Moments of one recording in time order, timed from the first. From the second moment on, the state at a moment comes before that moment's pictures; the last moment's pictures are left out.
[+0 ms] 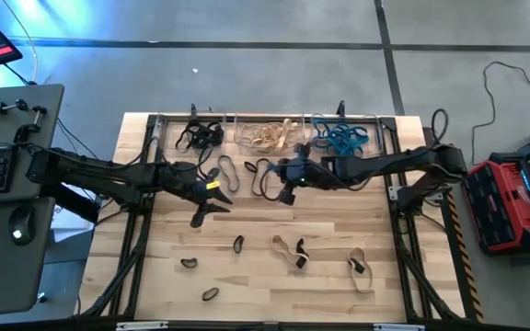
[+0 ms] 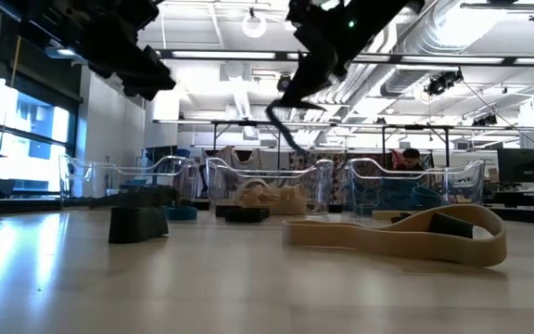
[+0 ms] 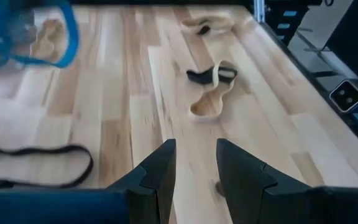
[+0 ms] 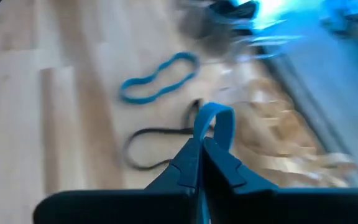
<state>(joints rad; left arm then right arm) -0.02 1.01 0.54 -0.04 0.19 0.03 0.00 1.60 1.18 -0.31 0.41 0.03</state>
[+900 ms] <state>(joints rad) -0.05 1.01 0.54 -0.08 0.12 0.06 -0.16 1.26 1.15 -0.94 0.91 0.29</state>
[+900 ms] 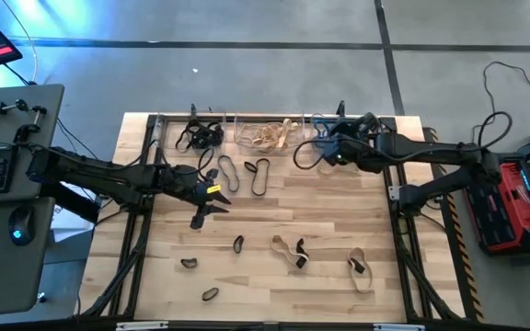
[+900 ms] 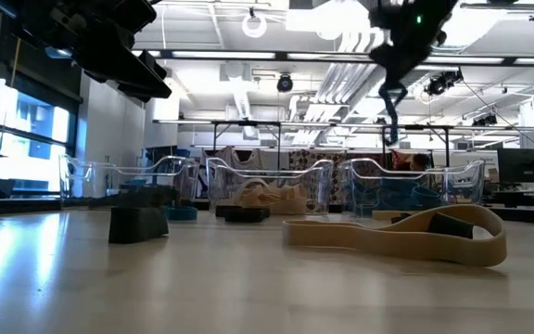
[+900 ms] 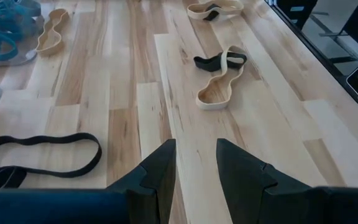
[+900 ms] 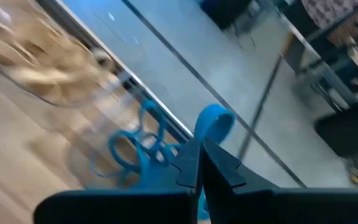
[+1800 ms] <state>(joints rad) -0.05 1.01 0.54 -0.08 0.12 0.06 -0.72 1.34 0.69 -0.25 0.41 0.21</state>
